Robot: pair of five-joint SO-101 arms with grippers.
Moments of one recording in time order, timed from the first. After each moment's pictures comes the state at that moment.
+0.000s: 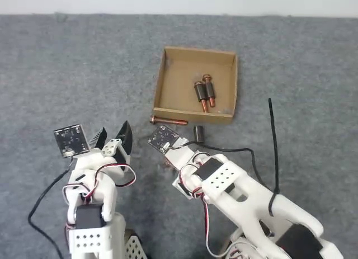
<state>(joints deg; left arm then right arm) -10.0 -103.2 97.1 47.9 20.1 -46.8 -22.5 60.1 44.0 9.2</state>
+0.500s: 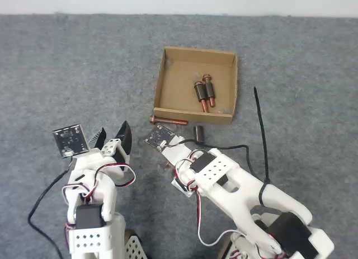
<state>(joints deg) -10.4 -103.2 97.1 47.9 20.1 -46.4 -15.6 55.7 44.7 10.8</state>
